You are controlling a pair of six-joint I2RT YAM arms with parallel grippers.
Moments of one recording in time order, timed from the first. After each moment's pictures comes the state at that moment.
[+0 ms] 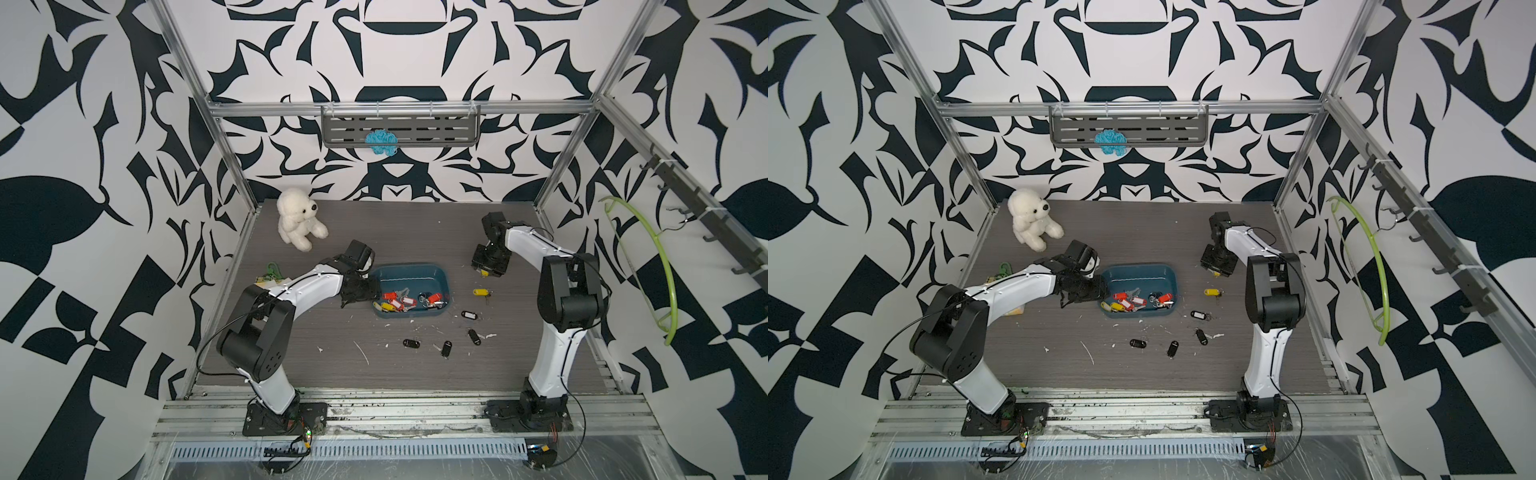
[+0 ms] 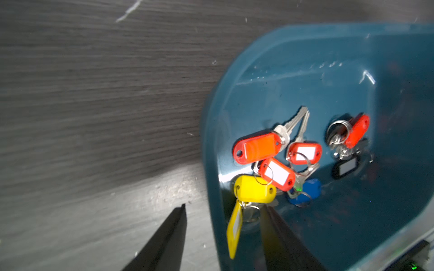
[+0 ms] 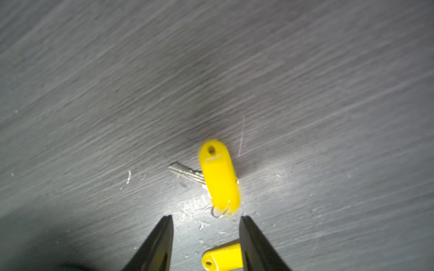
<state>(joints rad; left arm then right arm) -0.54 1.68 1.09 -0.55 0.20 -0.47 0.09 1.99 1.48 -0.86 0.00 0.57</state>
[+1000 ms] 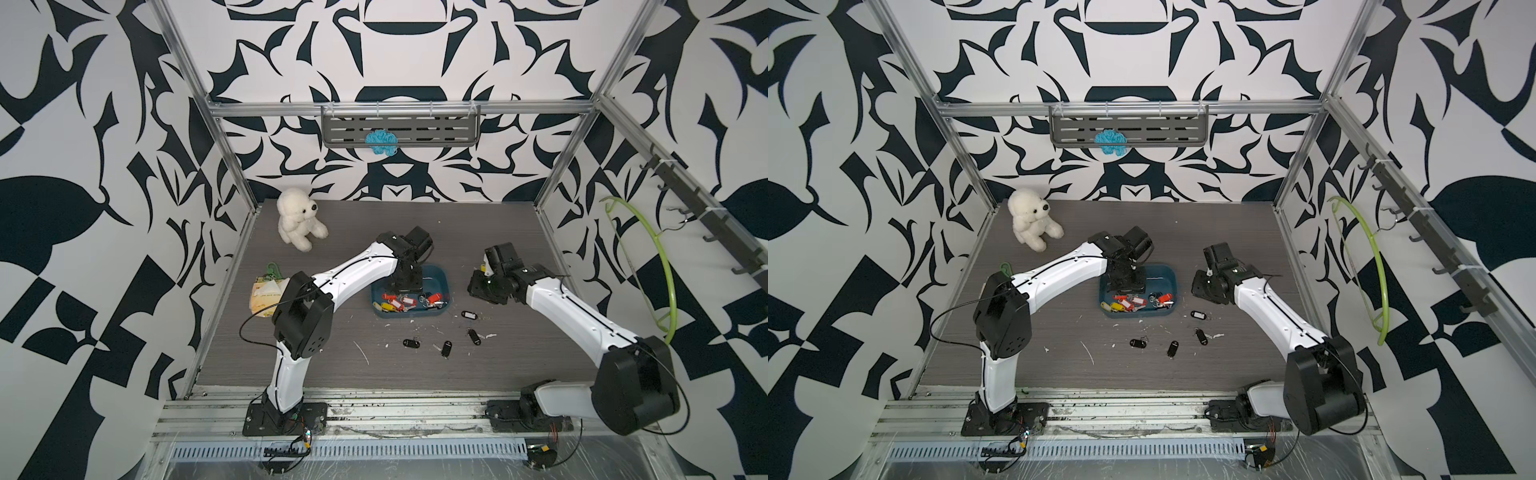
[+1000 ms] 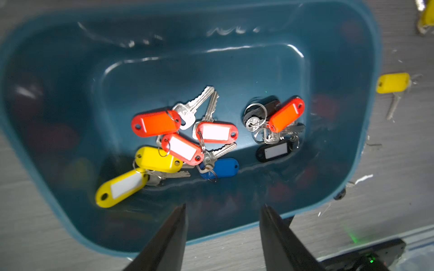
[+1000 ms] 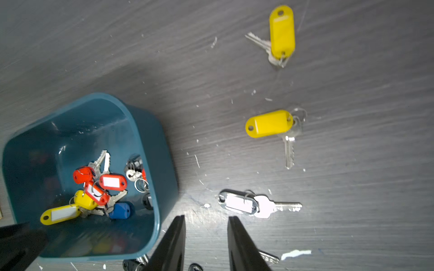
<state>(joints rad) -0.83 2.01 1.74 -1.08 0.08 -0.76 0.28 1.31 0.90 -0.67 -0.09 0.60</state>
